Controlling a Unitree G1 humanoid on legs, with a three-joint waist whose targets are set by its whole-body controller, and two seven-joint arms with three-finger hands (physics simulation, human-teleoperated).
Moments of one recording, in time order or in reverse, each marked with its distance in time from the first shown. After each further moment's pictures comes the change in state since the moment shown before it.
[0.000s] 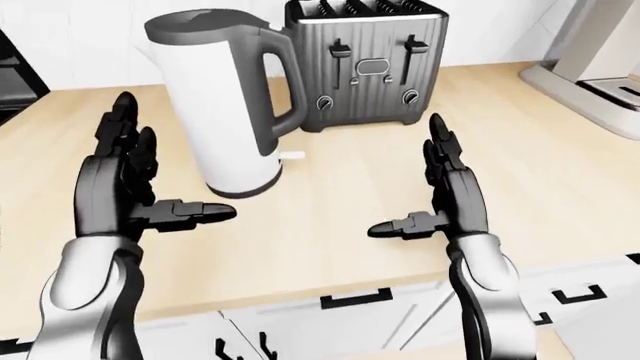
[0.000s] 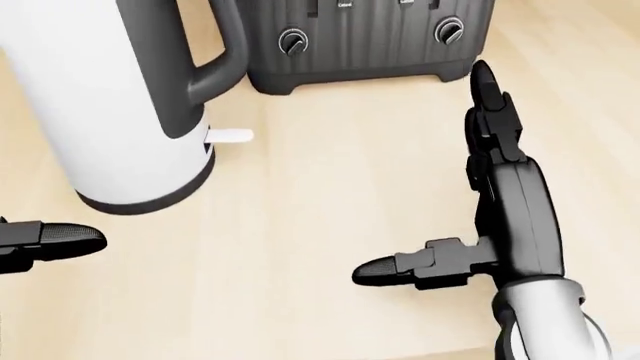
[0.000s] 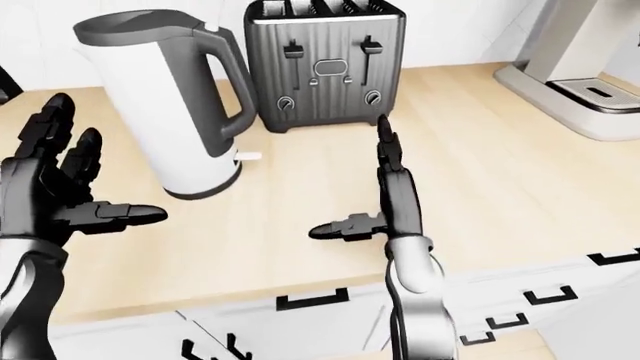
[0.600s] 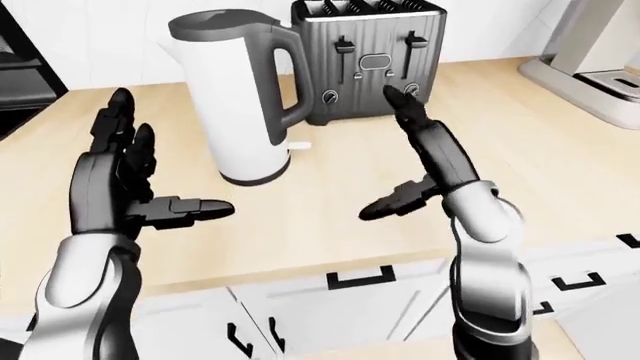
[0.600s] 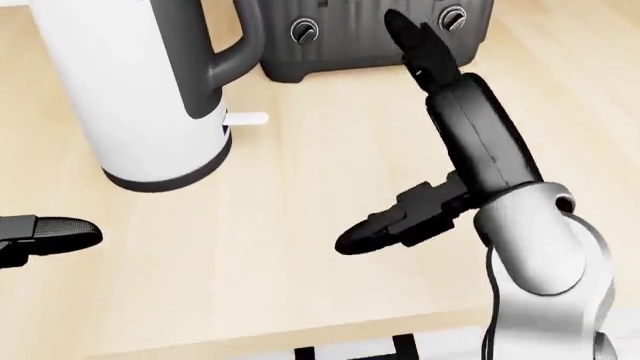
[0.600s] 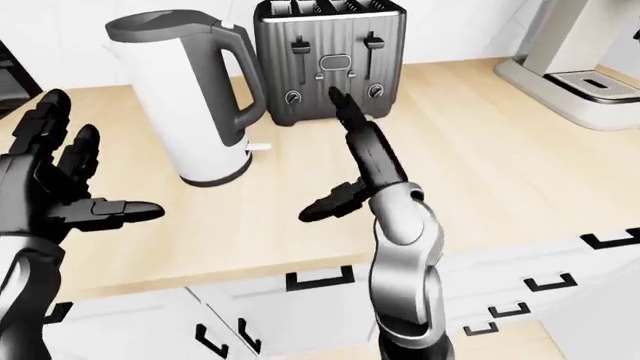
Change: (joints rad) left arm -0.011 0.021 0.009 0.001 -0.051 0.010 0.030; right arm -0.325 -0.027 0.096 -0.031 -0.500 0.316 0.453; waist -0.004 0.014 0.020
